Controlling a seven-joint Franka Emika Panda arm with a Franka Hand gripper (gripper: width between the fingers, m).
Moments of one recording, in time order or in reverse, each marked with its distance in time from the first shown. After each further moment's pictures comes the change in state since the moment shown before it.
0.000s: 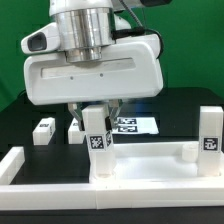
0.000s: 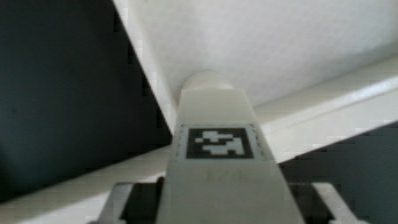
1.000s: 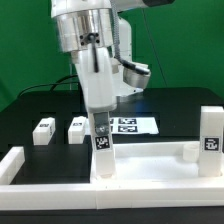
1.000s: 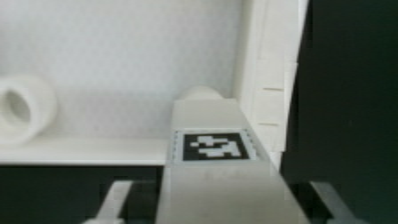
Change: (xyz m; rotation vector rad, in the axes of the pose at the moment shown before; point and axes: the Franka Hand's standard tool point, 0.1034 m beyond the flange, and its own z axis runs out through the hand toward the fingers) arm 0.000 -0.007 0.003 0.015 -0.011 1.193
